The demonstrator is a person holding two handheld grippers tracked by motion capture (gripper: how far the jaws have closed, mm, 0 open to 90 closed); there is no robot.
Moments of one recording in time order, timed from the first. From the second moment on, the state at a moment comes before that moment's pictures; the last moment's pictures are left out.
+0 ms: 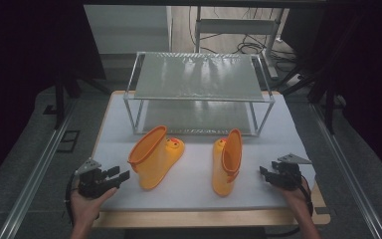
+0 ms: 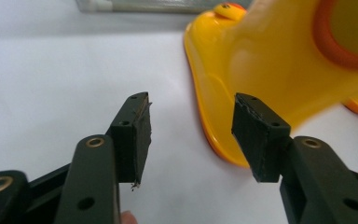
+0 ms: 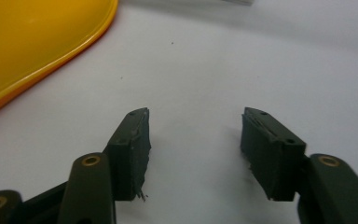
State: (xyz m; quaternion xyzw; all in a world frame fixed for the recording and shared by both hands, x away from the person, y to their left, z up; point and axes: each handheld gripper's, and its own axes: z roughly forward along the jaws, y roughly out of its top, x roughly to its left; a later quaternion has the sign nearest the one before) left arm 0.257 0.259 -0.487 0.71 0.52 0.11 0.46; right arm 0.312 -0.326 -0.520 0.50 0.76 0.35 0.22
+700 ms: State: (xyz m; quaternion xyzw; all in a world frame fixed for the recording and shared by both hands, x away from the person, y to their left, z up) left arm 0.295 0.240 -0.477 0.73 0.52 0.13 0.42; right arm 0.312 -0.323 -0.520 0.50 0.76 0.35 0.22
